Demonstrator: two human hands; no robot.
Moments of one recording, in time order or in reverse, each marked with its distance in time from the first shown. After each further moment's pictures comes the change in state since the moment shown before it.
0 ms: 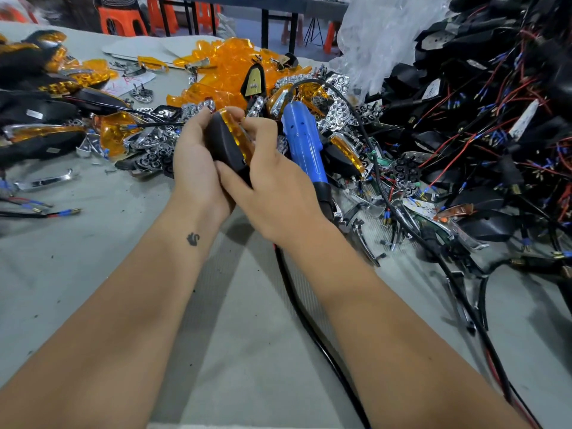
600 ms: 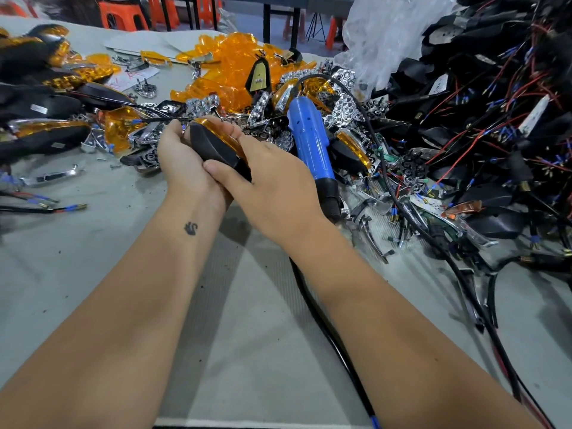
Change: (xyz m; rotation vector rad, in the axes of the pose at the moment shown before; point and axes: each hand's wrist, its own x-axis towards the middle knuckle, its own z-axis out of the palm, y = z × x) left_hand 0.005 0.007 -0.004 -0.313 0.300 0.002; right_hand 0.003 -0.003 0.008 -0.161 -0.052 -0.018
